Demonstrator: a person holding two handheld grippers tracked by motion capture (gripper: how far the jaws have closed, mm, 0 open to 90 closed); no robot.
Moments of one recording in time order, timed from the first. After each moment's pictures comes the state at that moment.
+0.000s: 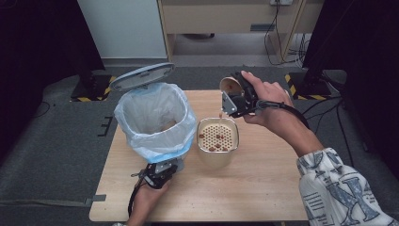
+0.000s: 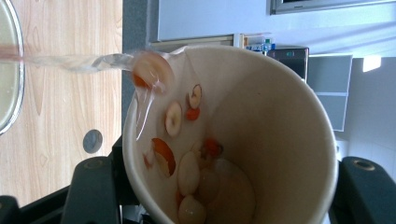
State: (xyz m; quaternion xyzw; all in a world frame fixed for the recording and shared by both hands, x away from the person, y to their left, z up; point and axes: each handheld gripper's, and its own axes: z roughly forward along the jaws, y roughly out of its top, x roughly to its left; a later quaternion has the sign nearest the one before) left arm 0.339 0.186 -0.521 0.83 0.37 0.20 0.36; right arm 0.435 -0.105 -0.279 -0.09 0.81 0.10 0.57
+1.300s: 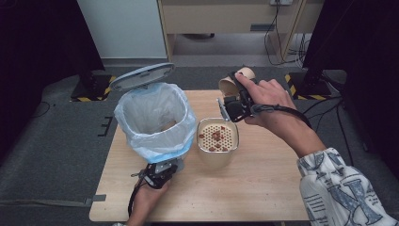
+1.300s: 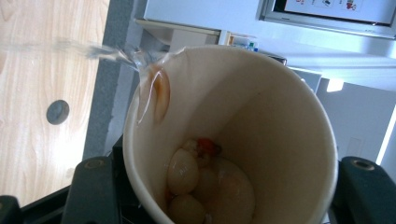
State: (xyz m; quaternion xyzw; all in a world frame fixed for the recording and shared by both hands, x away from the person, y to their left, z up) left arm 0.339 0.186 -0.521 0.83 0.37 0.20 0.36; right arm 0.425 -0.096 -0.279 -0.16 0.78 0.02 0.61
